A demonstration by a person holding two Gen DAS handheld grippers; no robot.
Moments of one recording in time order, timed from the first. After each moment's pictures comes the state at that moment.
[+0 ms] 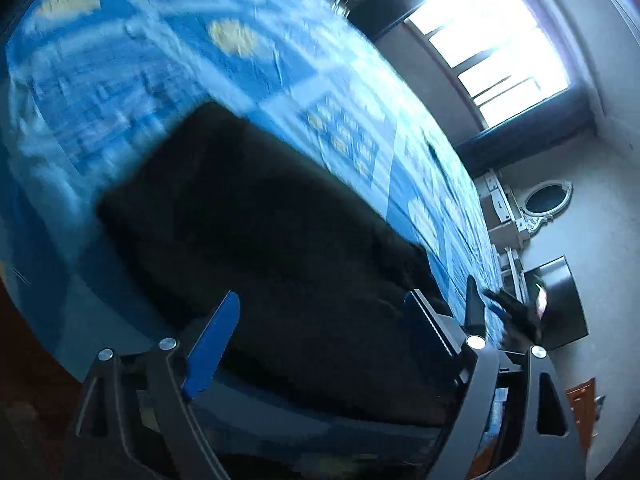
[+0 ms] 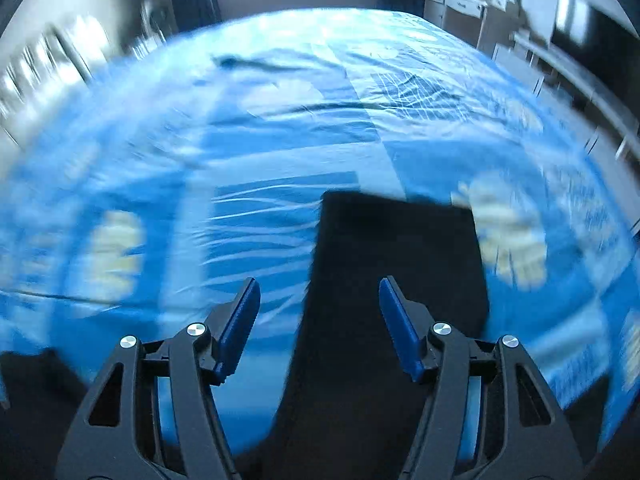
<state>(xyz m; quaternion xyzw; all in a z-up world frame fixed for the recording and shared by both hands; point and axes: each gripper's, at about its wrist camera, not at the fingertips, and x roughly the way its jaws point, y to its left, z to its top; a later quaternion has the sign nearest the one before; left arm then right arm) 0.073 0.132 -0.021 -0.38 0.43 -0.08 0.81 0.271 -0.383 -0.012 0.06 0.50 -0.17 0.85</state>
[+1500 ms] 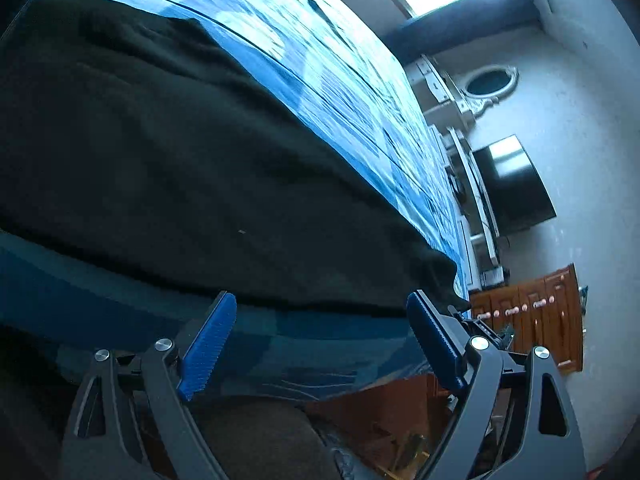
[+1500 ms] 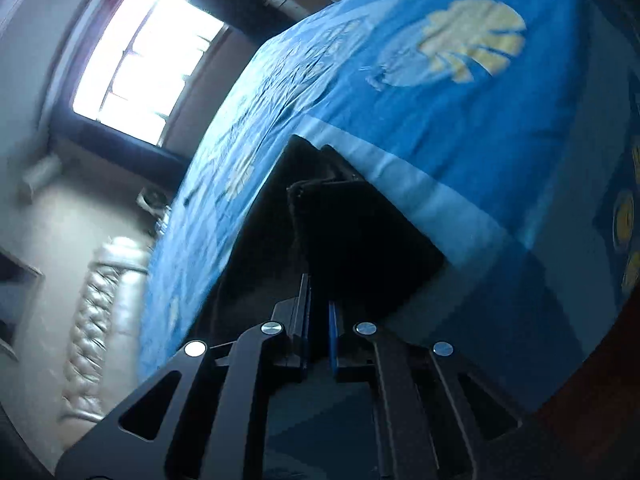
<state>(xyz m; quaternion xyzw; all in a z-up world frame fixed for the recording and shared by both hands) 0.043 -0.139 -0.015 -0.30 0.51 -0.26 0.76 -0.143 -0.607 -0.064 0.52 0.28 -0.13 0.80</state>
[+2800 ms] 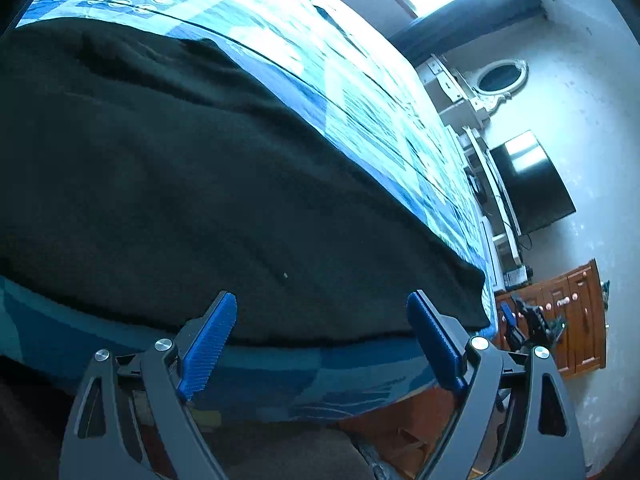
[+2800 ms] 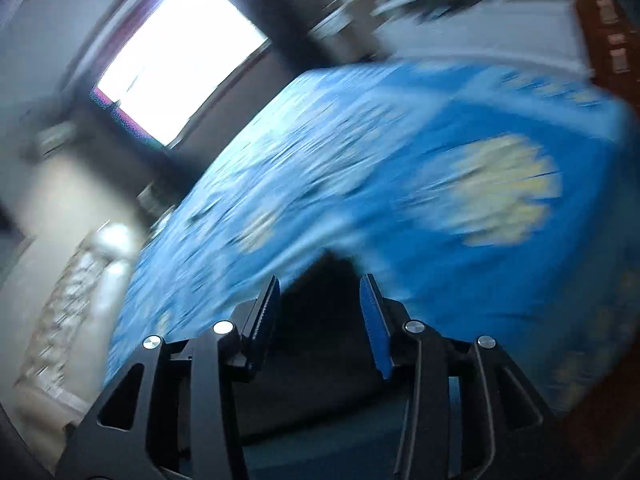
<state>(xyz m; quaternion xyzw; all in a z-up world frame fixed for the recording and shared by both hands) 0.061 -0.123 -0.021 -0.27 0.51 -0.22 0.79 -0.097 -0.639 -0.012 0.41 0.28 -0.09 0.86</state>
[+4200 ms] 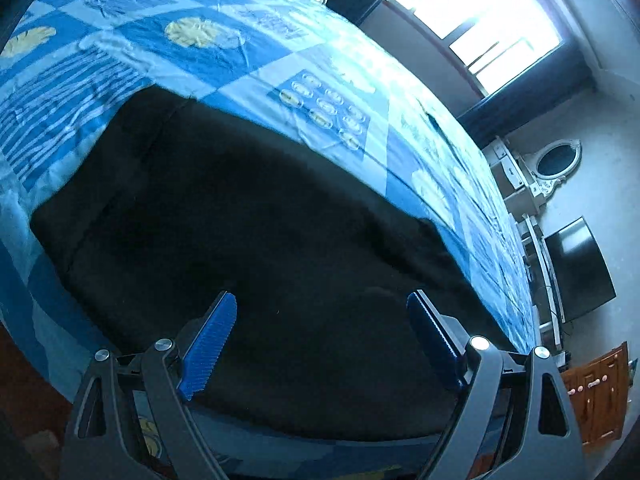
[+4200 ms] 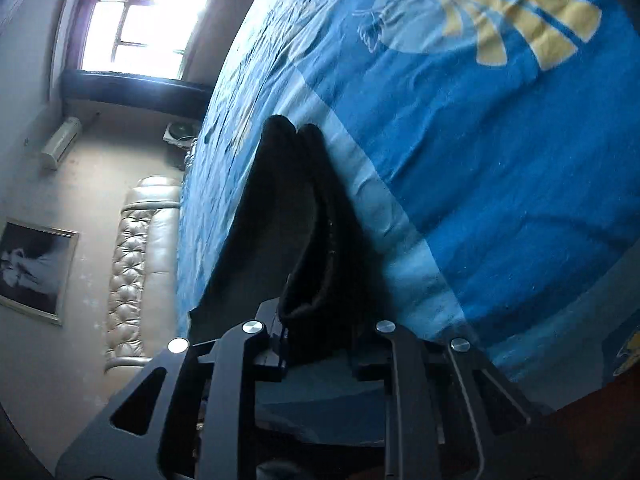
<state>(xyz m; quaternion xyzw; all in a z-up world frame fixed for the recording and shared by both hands) 0.085 0.100 -0.023 -0.30 0.45 -0.08 0.84 -0.092 -0.671 -0.097 0.54 0.38 0.00 0.75</state>
